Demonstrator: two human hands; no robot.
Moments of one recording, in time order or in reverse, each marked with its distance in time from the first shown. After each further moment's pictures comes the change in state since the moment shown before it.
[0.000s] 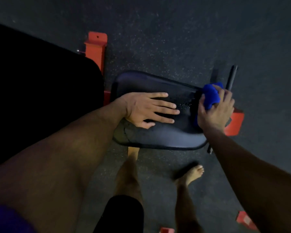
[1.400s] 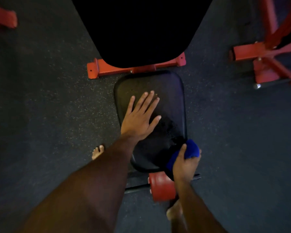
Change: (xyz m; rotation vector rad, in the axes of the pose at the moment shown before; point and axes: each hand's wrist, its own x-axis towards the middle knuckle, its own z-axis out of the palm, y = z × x) left_hand 0.147 0.134 0.041 -0.013 0.719 -2.328; right_hand 0.056 0.016 -0.039 0.163 -0.625 -0.466
